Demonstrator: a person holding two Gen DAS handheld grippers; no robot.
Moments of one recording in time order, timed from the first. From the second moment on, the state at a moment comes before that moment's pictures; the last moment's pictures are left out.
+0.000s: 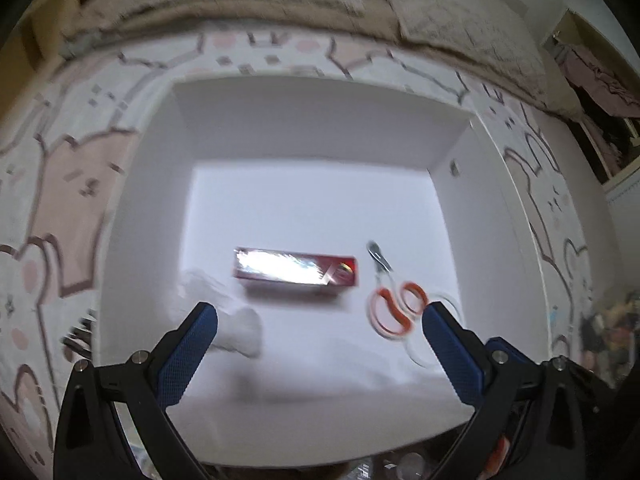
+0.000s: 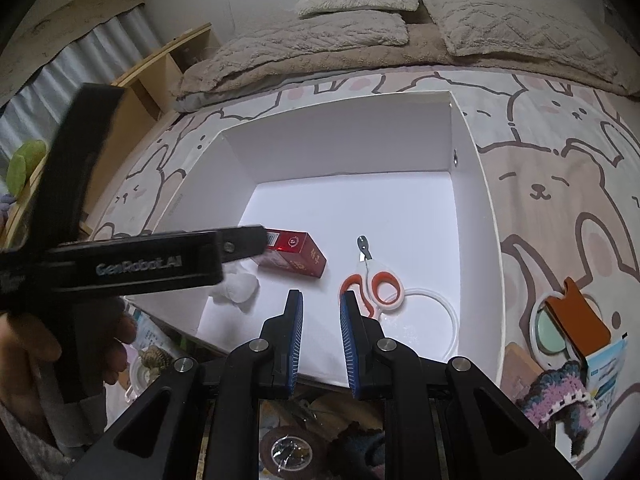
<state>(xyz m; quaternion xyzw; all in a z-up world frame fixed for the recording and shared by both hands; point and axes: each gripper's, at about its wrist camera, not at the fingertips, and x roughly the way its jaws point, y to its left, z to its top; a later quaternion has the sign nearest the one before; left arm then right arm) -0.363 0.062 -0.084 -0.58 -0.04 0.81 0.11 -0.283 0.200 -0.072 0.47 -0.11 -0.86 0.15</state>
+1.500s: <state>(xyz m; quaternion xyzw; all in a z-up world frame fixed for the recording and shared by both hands) -0.424 0.089 -0.132 -0.66 -0.14 0.73 0.12 -0.272 0.221 -0.081 0.46 -0.08 -0.87 0.16</state>
